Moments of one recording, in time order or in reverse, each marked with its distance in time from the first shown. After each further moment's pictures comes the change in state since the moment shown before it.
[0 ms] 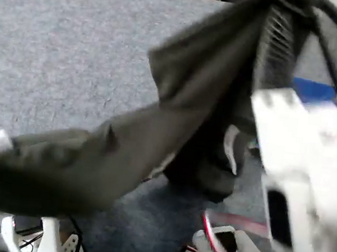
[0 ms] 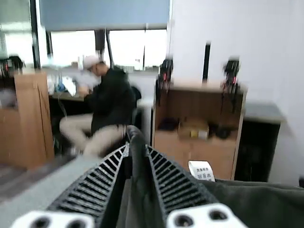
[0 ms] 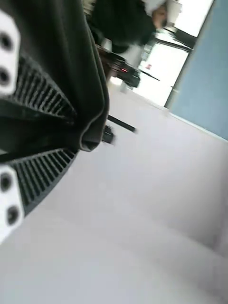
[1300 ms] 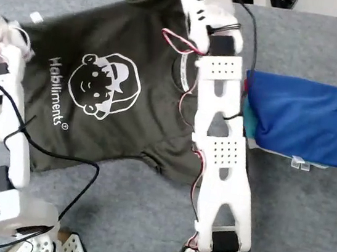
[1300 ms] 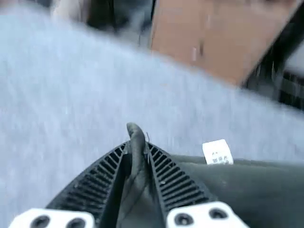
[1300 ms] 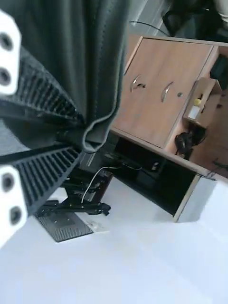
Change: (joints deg) left arm 1.8 63.6 49.2 -79.6 7.7; right arm 6.2 96.0 -46.8 -20.5 -3.7
